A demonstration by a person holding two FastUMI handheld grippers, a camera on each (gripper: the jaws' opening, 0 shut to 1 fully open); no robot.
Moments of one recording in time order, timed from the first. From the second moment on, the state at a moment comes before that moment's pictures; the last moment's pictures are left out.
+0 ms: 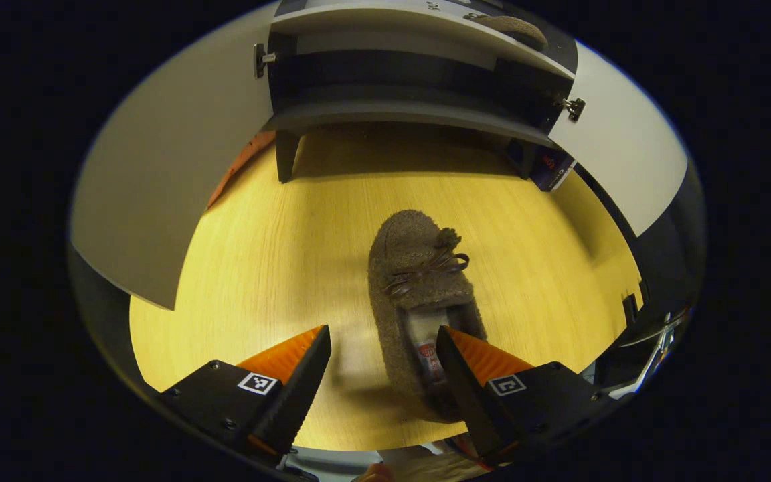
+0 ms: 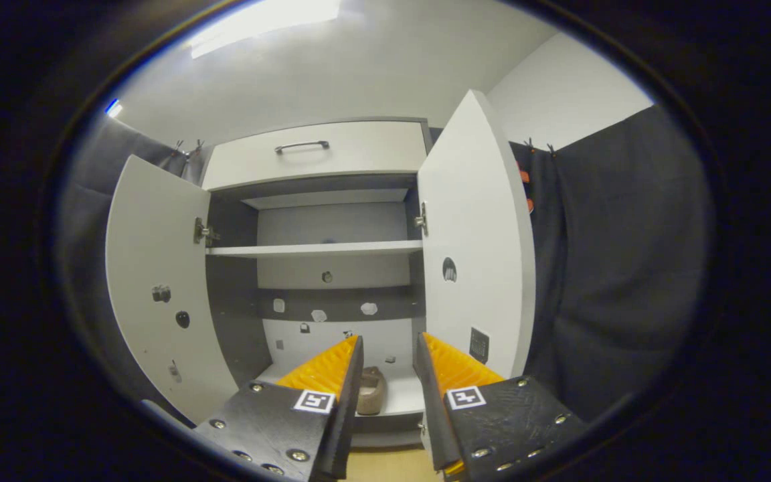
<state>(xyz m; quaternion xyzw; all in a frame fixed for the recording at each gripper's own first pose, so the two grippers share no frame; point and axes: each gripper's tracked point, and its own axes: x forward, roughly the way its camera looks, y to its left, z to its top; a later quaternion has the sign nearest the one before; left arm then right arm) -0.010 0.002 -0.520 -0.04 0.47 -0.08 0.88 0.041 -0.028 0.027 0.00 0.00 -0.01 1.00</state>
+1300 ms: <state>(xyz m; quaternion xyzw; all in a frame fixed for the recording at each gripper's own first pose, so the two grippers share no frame) 0.091 -0.015 -0.410 -0.03 0.36 -0.08 0.93 0.034 -0.055 0.023 -0.03 0.00 -0.05 1.00</state>
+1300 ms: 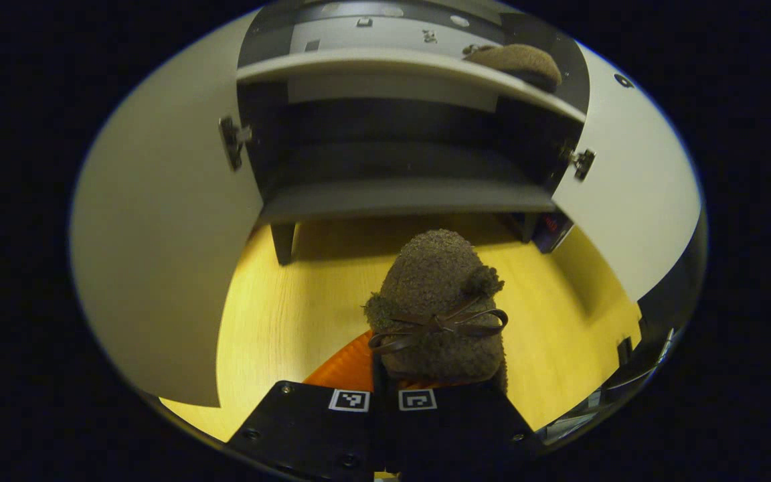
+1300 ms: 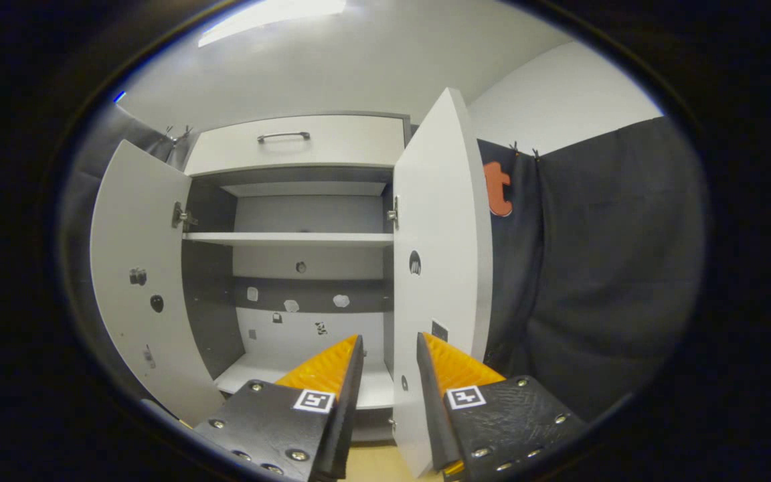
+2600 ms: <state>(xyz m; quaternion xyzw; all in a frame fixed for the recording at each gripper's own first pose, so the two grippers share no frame) 0.374 0.028 -0.143 -0.03 0.18 0.01 0.98 0.008 -0.063 0.030 -0.02 0.00 -0.03 1.00</state>
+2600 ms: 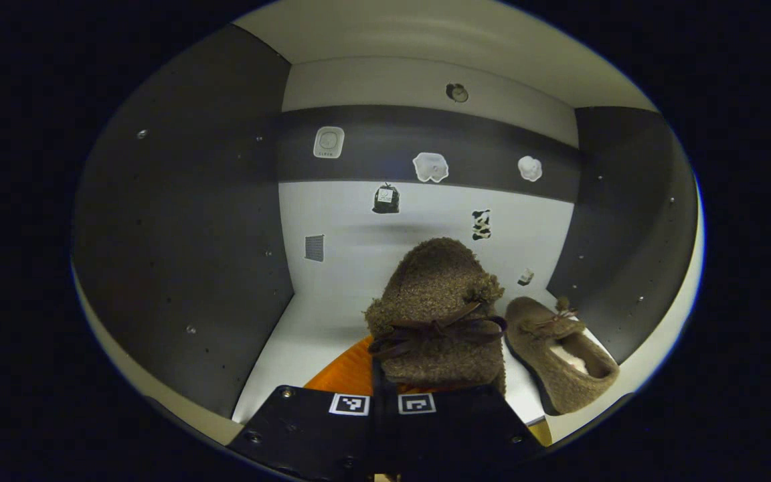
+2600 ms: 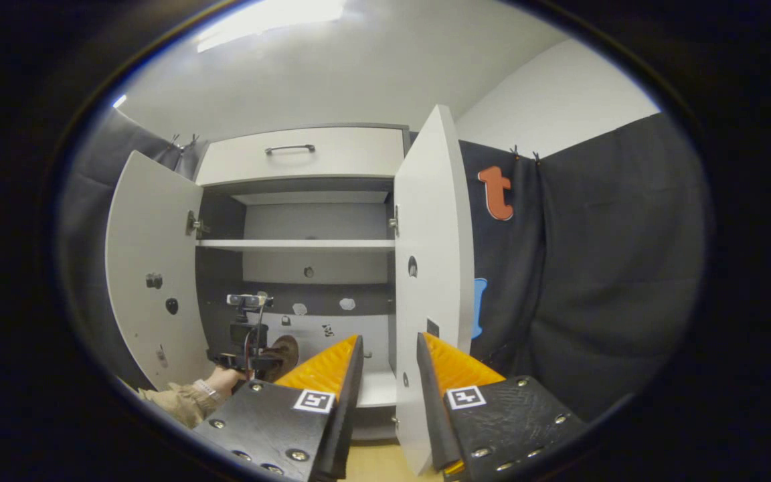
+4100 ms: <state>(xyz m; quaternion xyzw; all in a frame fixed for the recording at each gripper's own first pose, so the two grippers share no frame) 0.332 0.029 -0.148 0.01 0.26 -0.02 0.96 0.008 -0.054 0.023 -0.01 0.00 -0.02 1.00</state>
